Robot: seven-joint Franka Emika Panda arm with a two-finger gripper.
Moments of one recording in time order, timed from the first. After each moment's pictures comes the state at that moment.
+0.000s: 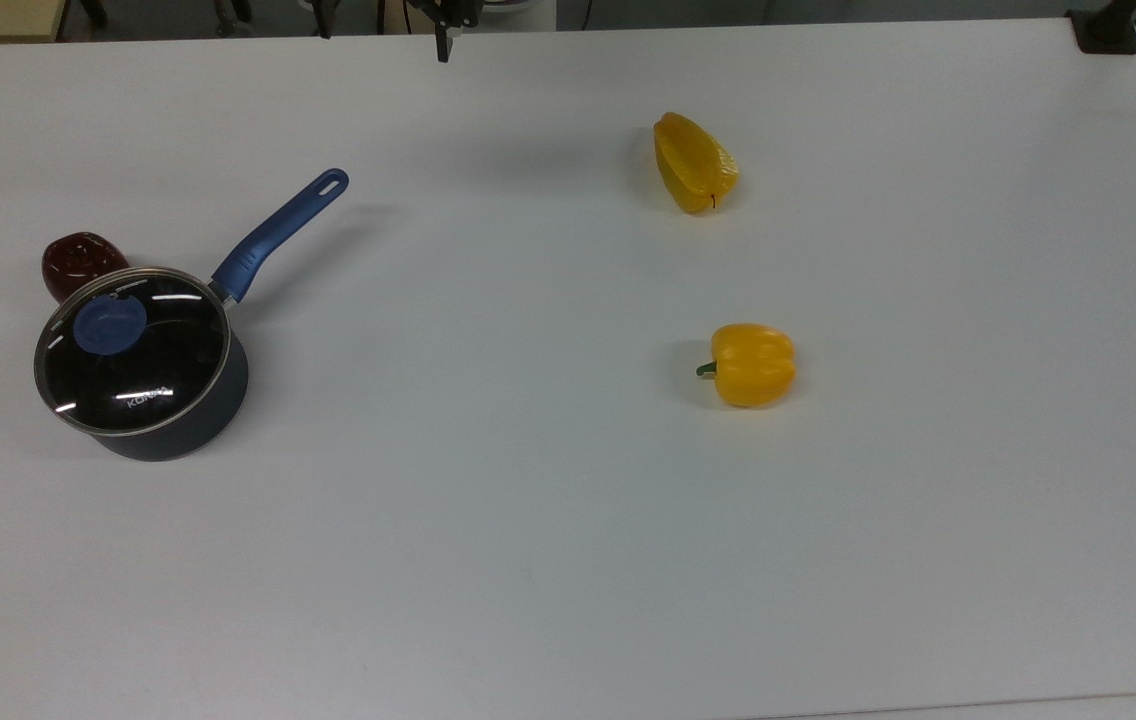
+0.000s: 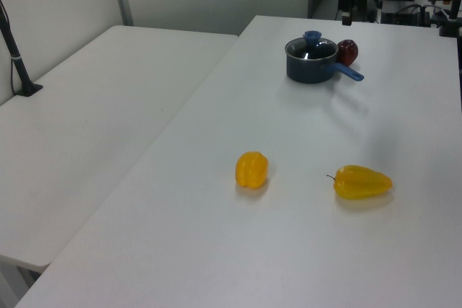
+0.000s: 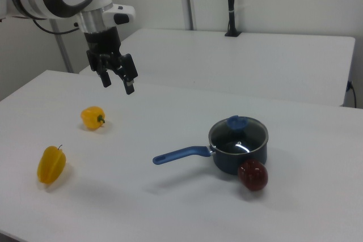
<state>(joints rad) -0.02 0.02 0.04 -1.63 -0.06 1.65 0.14</state>
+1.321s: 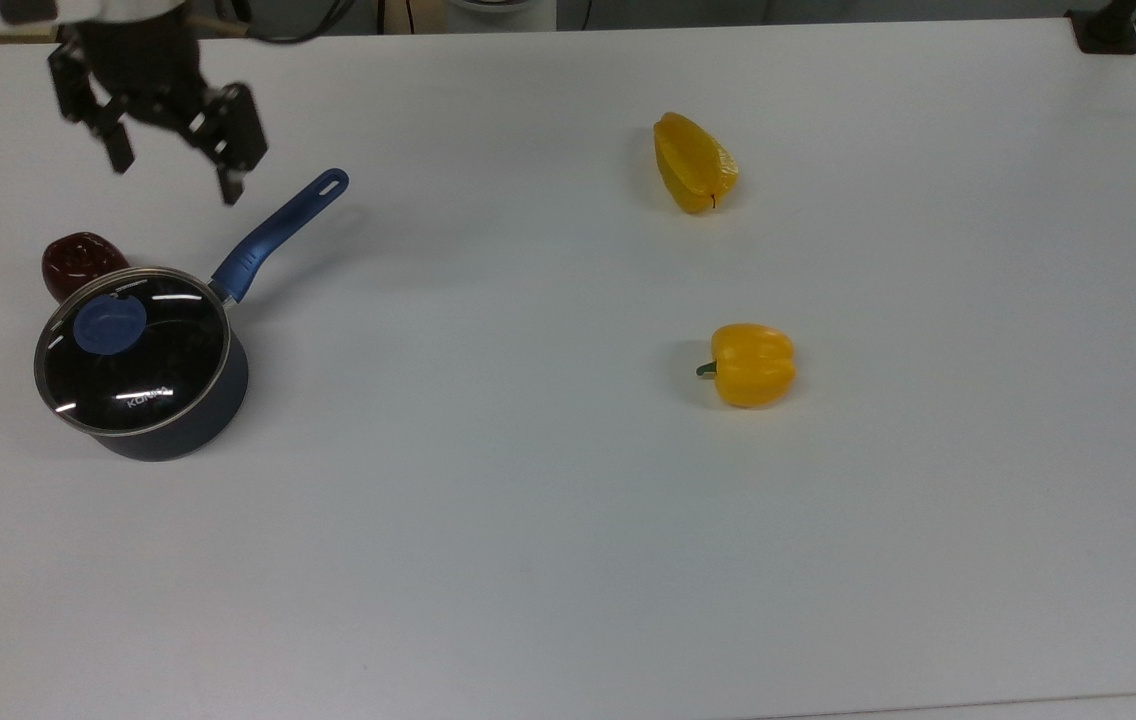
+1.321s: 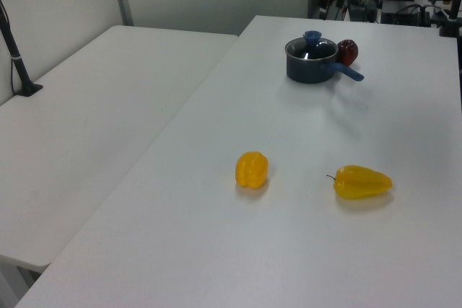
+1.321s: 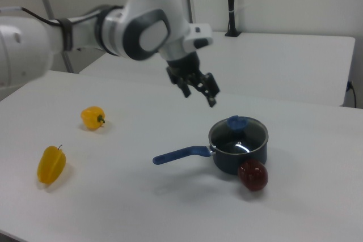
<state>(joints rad) -0.25 0.24 0.01 -1.58 -0.06 2.08 0.00</state>
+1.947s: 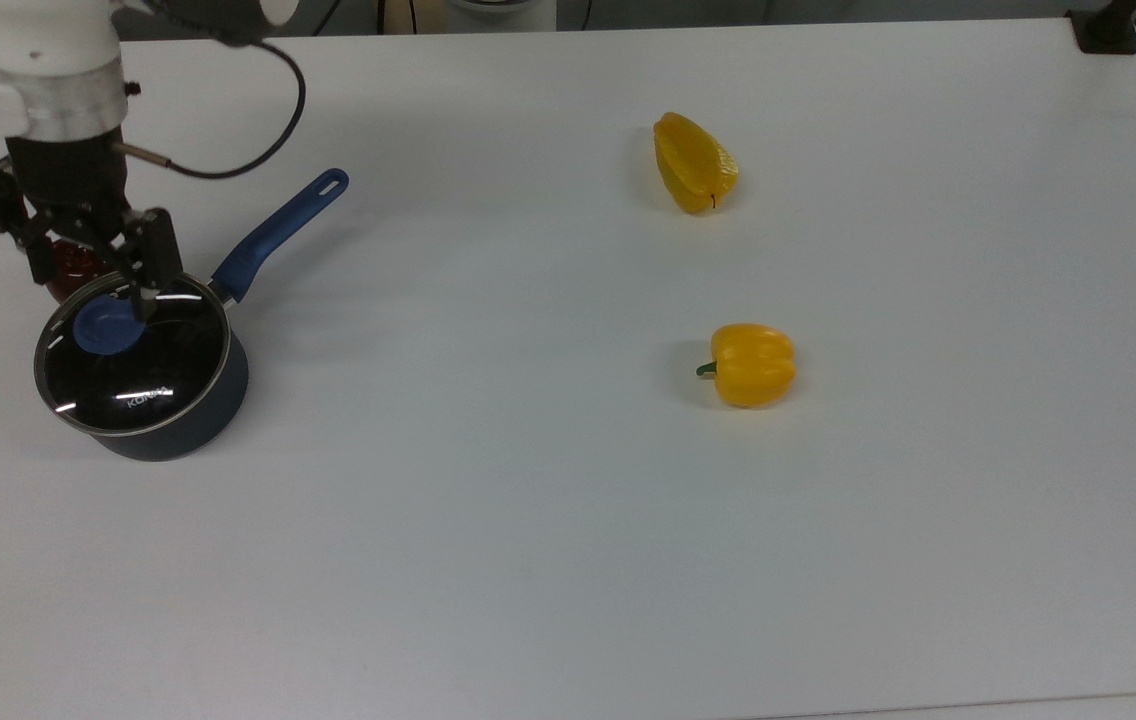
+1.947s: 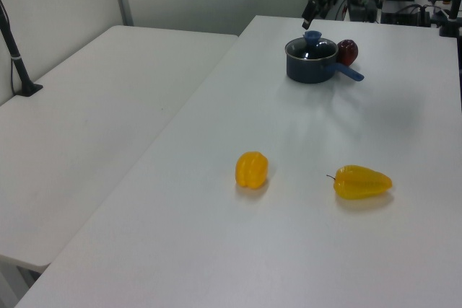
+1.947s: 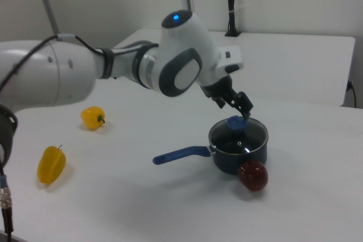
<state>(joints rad) -0.31 0.42 0.01 -1.56 -0.06 2.42 0.00</state>
